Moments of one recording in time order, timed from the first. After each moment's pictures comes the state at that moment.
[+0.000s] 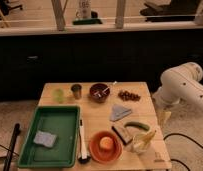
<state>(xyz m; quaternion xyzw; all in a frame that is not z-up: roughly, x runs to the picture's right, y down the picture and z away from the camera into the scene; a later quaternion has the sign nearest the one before) 0.292 0.110 0.681 -0.28 0.02 0.03 0.96</state>
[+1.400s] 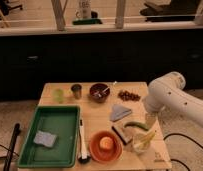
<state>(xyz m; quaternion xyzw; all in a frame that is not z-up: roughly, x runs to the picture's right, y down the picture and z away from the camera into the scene) 0.243 0.137 0.725 -0.27 0.00 0.04 0.96</state>
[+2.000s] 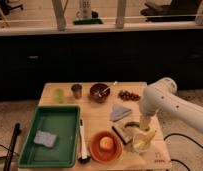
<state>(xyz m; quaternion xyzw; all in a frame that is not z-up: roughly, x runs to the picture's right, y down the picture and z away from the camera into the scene) 0.227 0.152 0.764 -0.27 -0.02 0.04 0.96</state>
